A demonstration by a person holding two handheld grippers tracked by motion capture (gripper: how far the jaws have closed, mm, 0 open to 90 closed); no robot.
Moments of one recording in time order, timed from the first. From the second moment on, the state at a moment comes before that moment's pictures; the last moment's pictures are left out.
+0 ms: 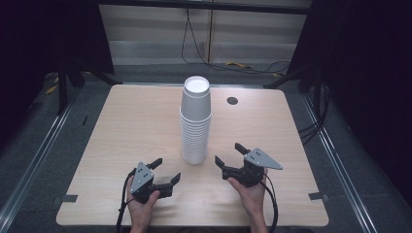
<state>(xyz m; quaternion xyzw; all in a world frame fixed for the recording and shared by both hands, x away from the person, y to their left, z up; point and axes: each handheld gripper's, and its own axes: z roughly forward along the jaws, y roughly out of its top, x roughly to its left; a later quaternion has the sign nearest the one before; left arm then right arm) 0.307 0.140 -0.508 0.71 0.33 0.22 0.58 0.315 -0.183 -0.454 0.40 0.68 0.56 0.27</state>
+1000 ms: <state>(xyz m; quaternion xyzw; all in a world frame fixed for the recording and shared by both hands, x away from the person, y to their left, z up) 0.307 0.138 -0.507 0.72 0.32 0.21 0.58 0.341 -0.175 -0.399 0.35 0.68 0.60 0.24</state>
